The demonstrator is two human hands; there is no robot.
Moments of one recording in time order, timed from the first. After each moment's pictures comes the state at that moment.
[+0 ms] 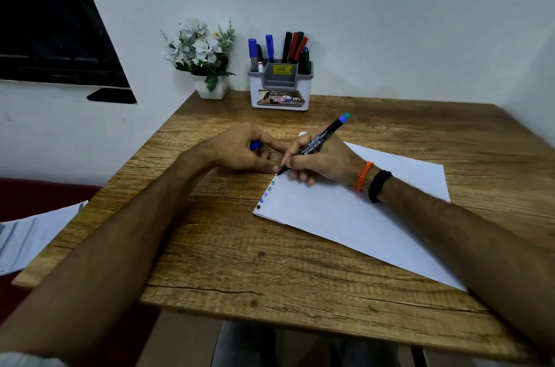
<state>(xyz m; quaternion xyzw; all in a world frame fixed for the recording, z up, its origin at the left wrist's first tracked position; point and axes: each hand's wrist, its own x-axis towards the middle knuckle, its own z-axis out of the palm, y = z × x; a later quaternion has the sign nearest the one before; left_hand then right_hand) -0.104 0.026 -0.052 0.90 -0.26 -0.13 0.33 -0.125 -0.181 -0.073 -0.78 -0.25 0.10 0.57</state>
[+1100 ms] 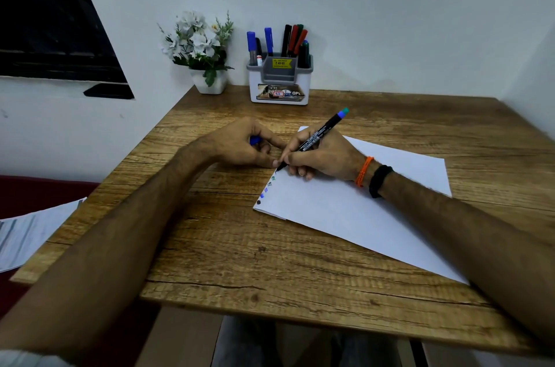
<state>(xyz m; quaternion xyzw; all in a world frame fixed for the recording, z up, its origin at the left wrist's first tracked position) -0.104 0.026 -0.051 0.91 -0.25 -0.13 0.31 -0.128 -0.179 -0.072 -0.78 -0.27 0.10 0.55</state>
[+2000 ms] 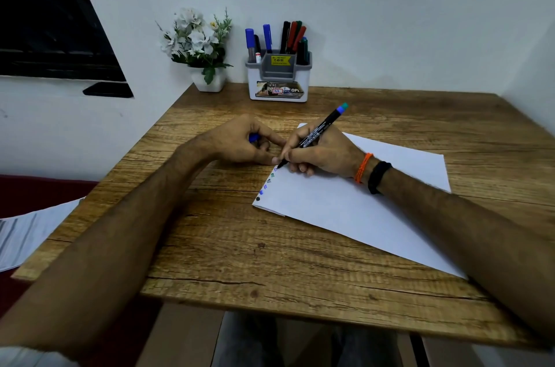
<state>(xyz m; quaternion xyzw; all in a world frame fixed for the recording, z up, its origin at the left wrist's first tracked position) -0.106 0.024 -0.051 0.91 -0.25 -0.13 0.31 -0.129 -0.179 -0.073 -0.78 -0.27 0.09 0.56</state>
